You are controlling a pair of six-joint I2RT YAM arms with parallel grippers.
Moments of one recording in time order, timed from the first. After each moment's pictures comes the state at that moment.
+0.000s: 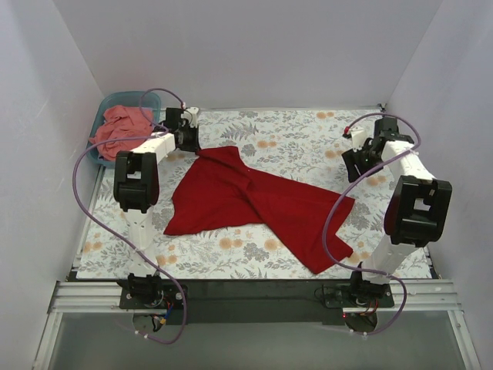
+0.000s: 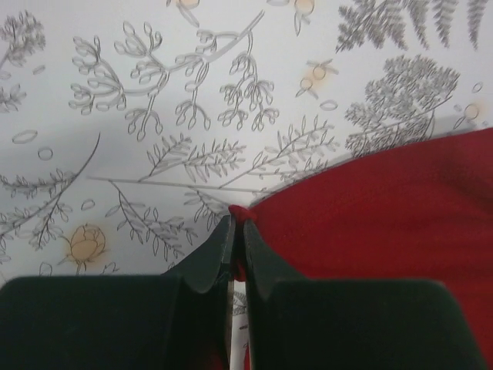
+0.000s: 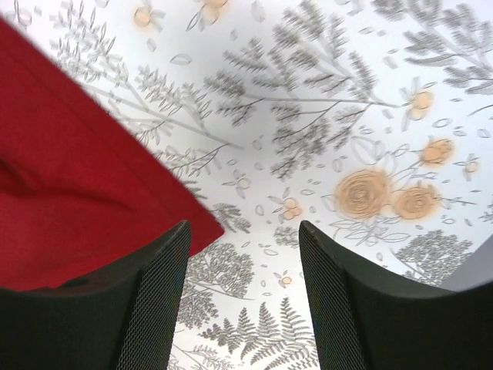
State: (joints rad) left arm -0.11 2.24 1.66 -0.26 0.25 0.05; right arm -0.11 1.74 1.30 -0.77 -0.24 -0.61
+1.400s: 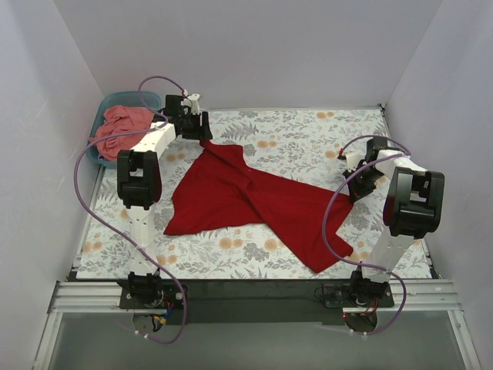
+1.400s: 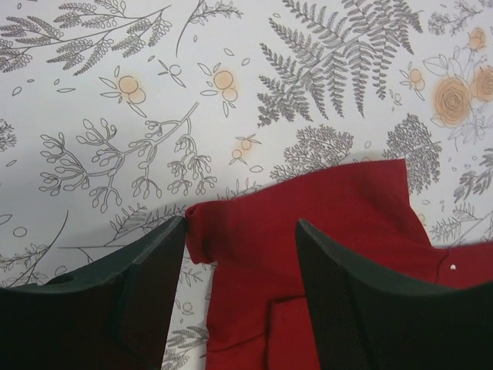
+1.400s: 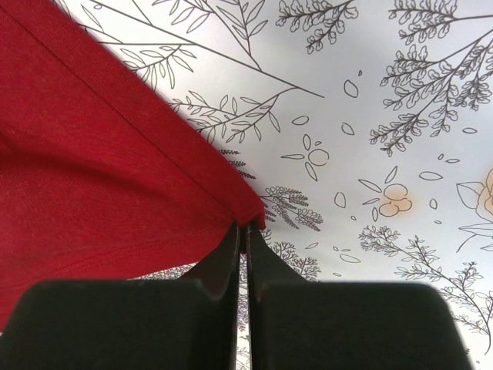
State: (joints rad) left arm -0.11 2.31 1.90 -0.38 0.40 -0.01; right arm -0.13 1.84 1.19 -0.79 -0.26 -0.58
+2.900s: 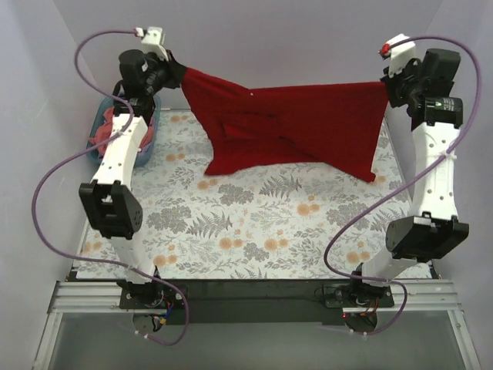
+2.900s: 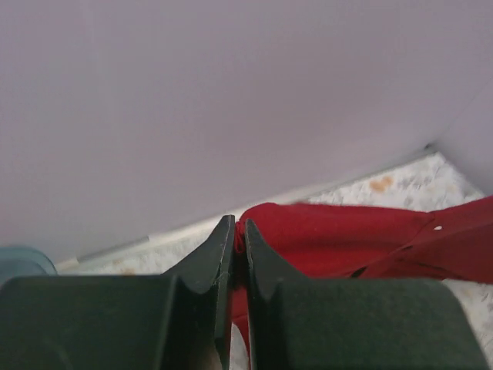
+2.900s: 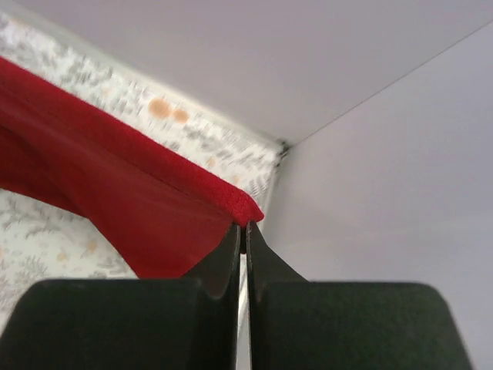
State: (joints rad) left arm -0.07 1.89 1.93 -0.14 0.37 -0.12; right arm -0.13 1.63 1.96 -0.75 -0.26 -0.57
